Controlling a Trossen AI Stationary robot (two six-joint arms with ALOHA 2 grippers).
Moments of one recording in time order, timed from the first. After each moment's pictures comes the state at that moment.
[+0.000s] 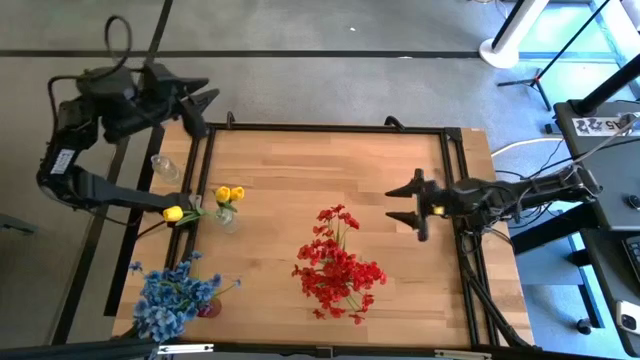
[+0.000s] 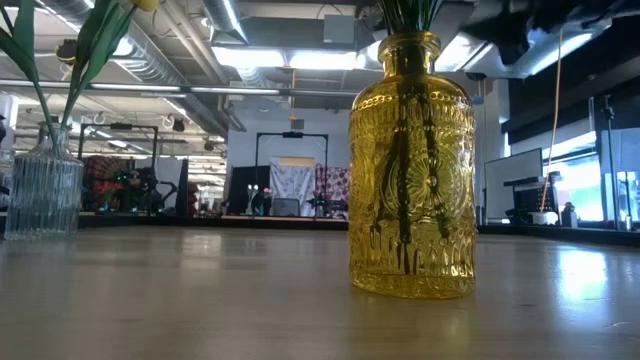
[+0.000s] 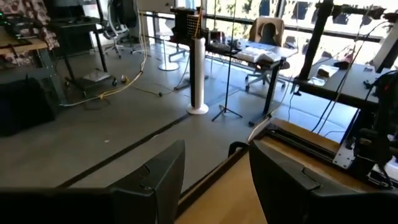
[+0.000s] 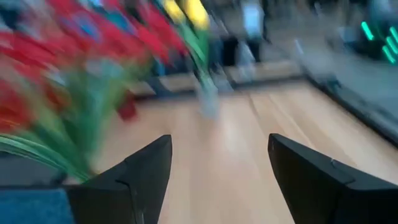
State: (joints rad) left arm 0.33 1.03 1.81 -1.02 -0.44 -0.13; right arm 0.20 0.68 0.52 0.02 0.20 0.16
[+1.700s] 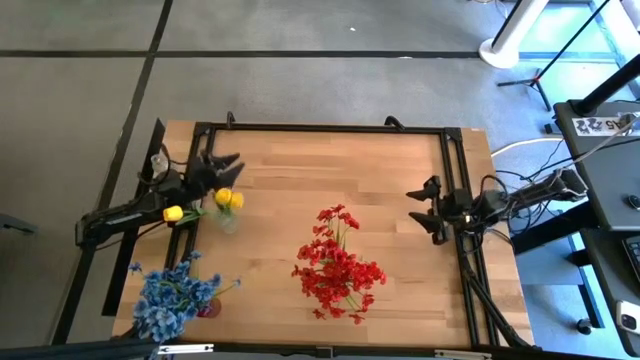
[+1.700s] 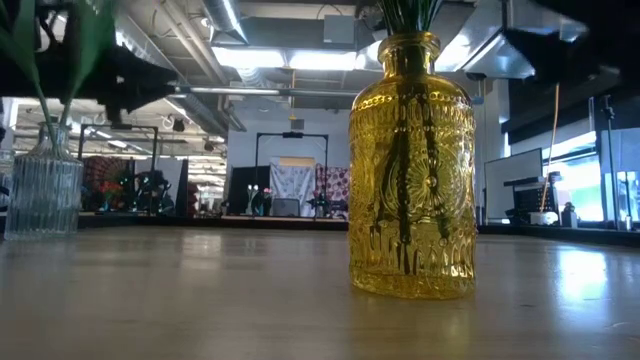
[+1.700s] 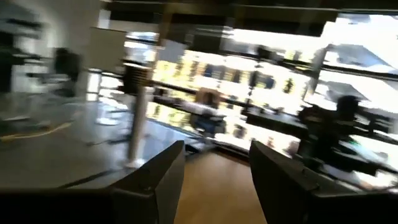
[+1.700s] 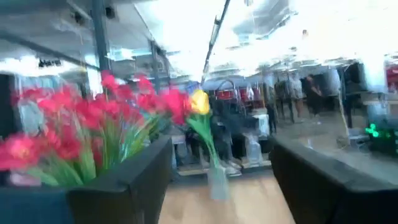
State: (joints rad) left arm 0.35 0.00 0.01 0.19 -0.25 -0.18; right arm 0.32 0.37 0.01 0.73 0.31 0.02
